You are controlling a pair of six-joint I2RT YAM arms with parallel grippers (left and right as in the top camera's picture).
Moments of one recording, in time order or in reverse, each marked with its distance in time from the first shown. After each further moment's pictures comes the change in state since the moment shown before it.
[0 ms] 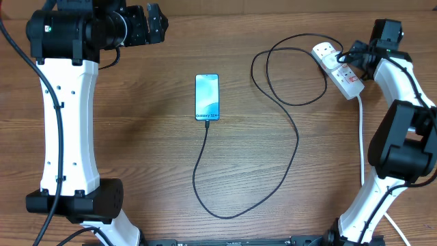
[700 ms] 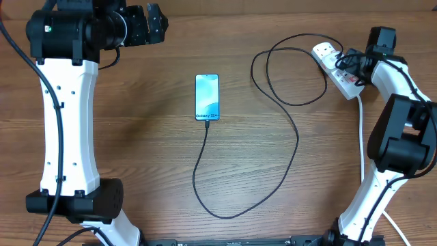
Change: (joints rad) left arm 0.000 0.000 0.000 0.000 0.000 0.000; right arm -0.012 0.071 0.004 -0.008 -0.108 0.005
